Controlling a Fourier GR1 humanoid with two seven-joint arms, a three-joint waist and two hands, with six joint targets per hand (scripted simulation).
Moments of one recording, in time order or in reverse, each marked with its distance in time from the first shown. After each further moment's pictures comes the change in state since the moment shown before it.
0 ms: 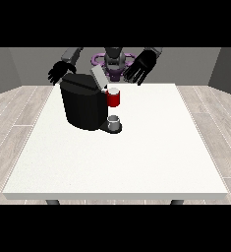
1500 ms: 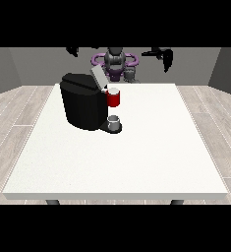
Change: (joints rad) left arm 0.508 -0.335 0.224 -0.216 0.525 -0.092 -0.039; right arm -0.056 -0.146 0.044 -0.092 0.018 0.167 0.146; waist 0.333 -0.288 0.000
